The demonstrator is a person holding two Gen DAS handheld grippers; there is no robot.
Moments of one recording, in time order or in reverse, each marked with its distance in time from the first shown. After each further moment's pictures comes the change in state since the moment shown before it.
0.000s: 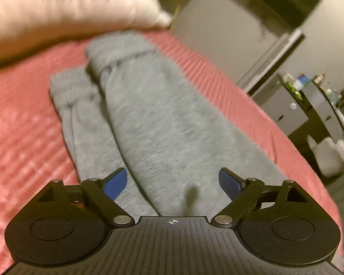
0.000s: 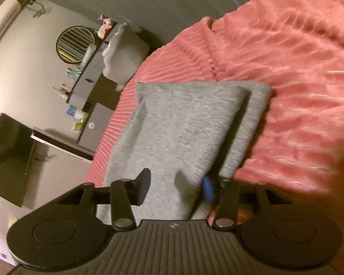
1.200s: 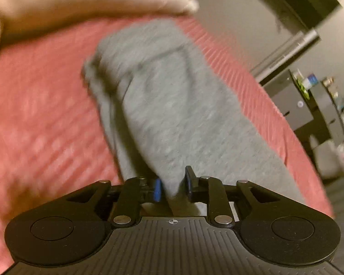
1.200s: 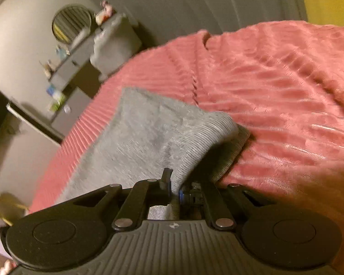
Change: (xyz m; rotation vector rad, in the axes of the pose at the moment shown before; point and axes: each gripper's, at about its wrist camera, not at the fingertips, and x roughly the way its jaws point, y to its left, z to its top) left arm -0.001 0.042 0.010 0.011 0.044 0.018; right arm -0.006 0.010 0.021 -0.201 -0.035 -0.168
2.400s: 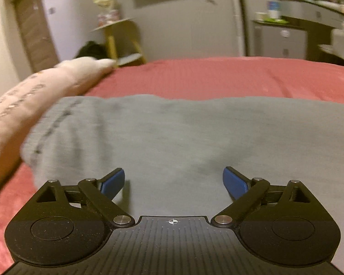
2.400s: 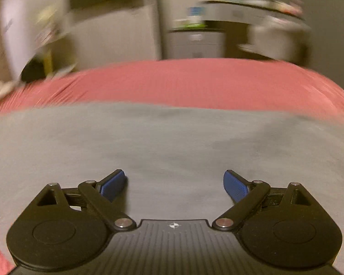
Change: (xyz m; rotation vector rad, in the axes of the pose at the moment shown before) left arm 0.035 -0.127 -0.083 0.685 -0.254 0.318; right arm 0.072 0.151 -0.096 -0.814 0.104 0.184
